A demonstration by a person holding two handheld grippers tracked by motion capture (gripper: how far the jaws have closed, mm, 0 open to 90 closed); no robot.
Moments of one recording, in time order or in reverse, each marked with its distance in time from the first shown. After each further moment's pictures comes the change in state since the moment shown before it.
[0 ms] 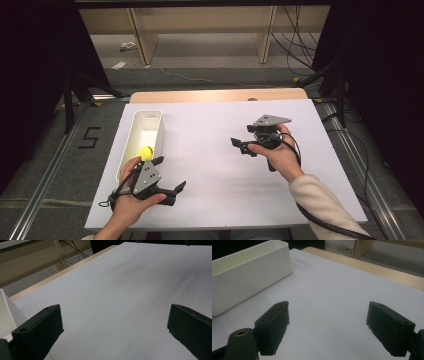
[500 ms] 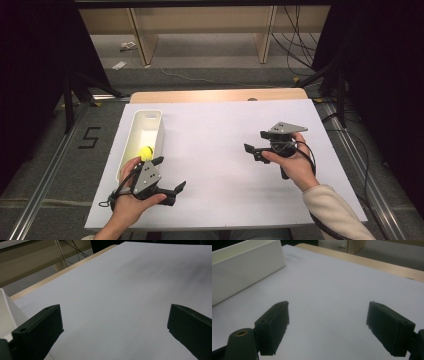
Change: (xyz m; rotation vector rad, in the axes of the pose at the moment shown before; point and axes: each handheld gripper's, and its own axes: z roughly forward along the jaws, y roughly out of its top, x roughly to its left) left arm 0.000 0.000 0.000 0.002 0.001 0.001; right arm -0.012 -0.025 -0.031 -0.001 -0.041 0.020
